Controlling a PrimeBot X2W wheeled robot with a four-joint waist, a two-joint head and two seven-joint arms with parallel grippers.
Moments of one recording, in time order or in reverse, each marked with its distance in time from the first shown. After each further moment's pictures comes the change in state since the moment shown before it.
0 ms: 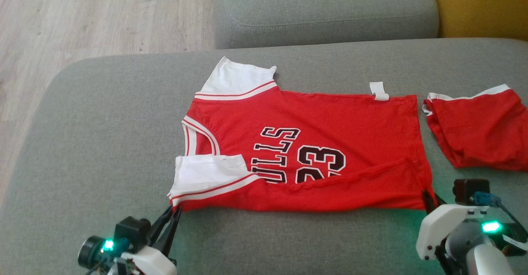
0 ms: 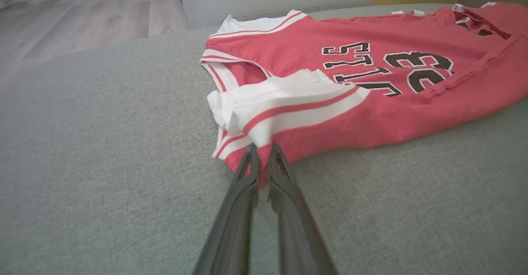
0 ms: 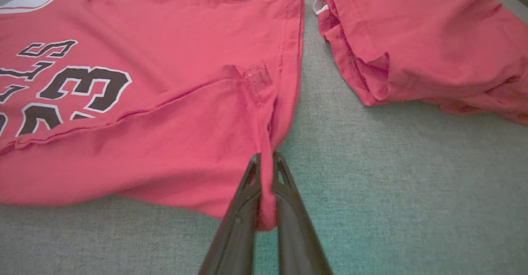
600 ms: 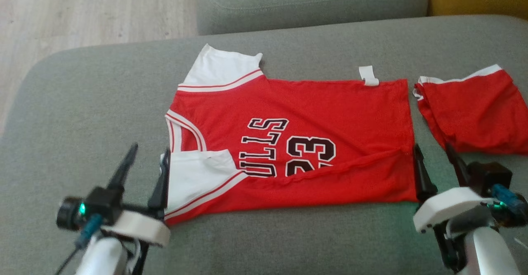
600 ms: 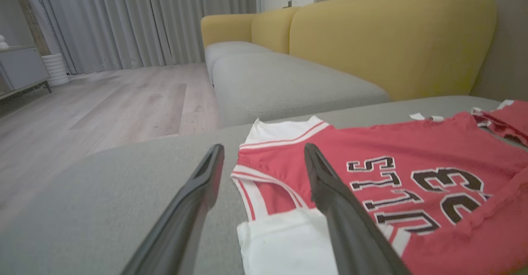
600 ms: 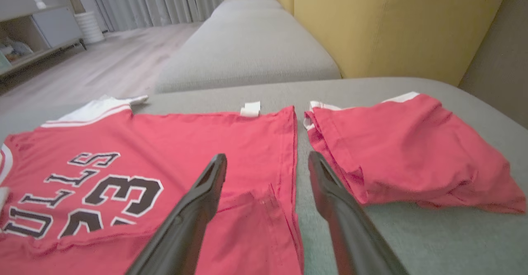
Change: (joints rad) left arm -0.070 -0.013 0.079 -0.106 -0.004 0.107 -0.166; right arm -0.024 0.000 0.053 -0.115 0.068 0.000 -0.273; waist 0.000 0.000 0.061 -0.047
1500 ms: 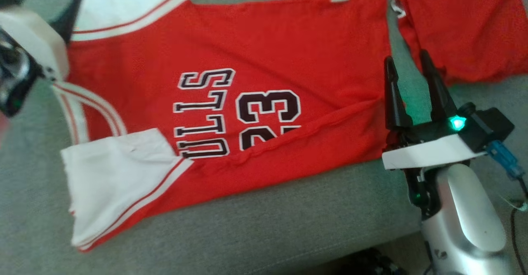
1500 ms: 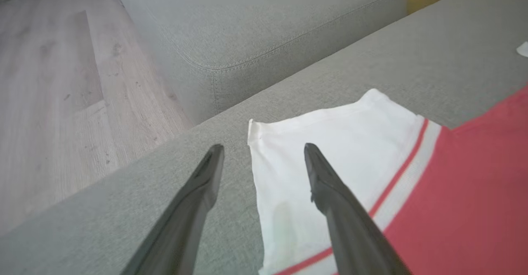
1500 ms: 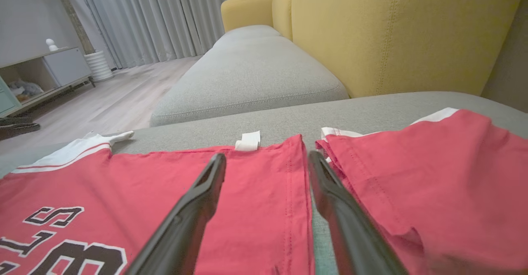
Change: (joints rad) left arm -0.847 0.359 -0.401 0.241 -0.355 -0.133 0.413; right arm -0.242 -0.001 0.205 -0.051 0.150 0.000 -0.269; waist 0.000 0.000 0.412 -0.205
